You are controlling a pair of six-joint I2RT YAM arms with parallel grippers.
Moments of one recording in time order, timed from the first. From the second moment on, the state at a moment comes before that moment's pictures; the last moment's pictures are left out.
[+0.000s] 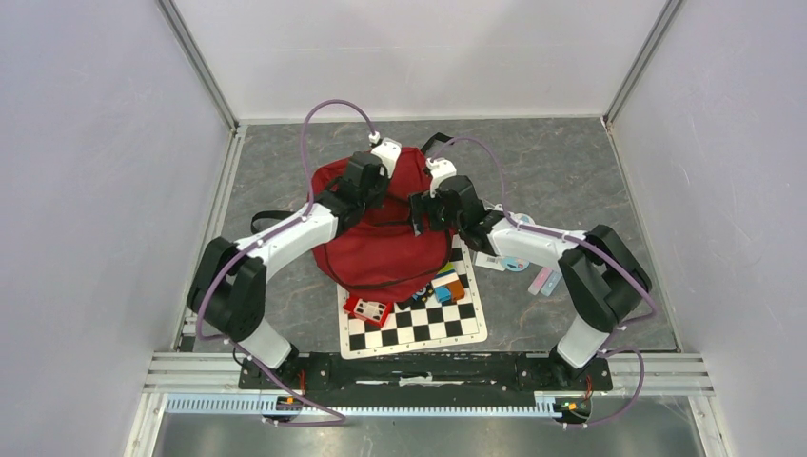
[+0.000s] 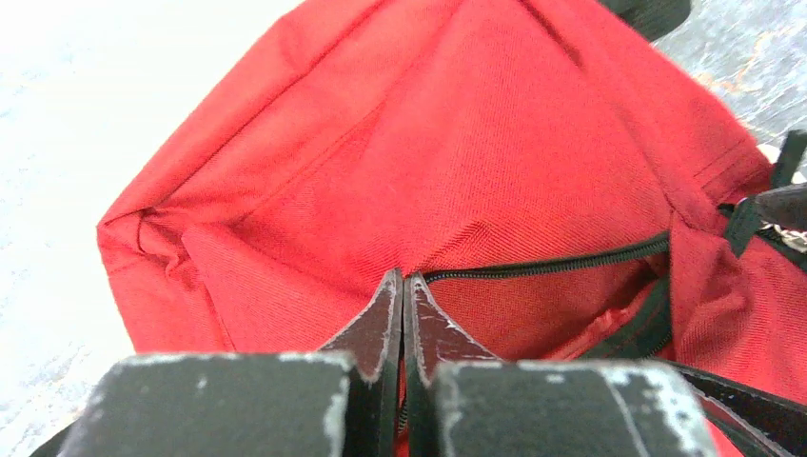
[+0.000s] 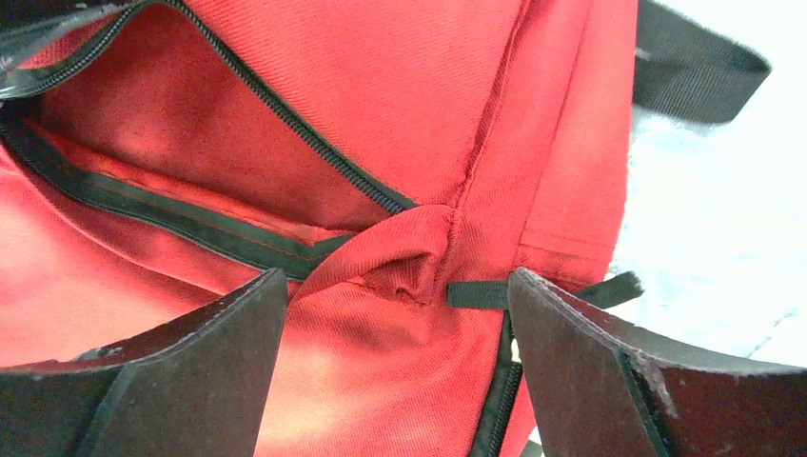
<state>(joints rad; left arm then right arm) -0.56 1.61 1.10 -0.07 -0.26 0.07 0.69 1.70 0.99 0.15 0.06 0.26</state>
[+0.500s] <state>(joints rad) -0.51 1.59 1.23 -0.30 -0.08 0.08 0.69 1.67 1.00 0.30 0.01 -0.04</state>
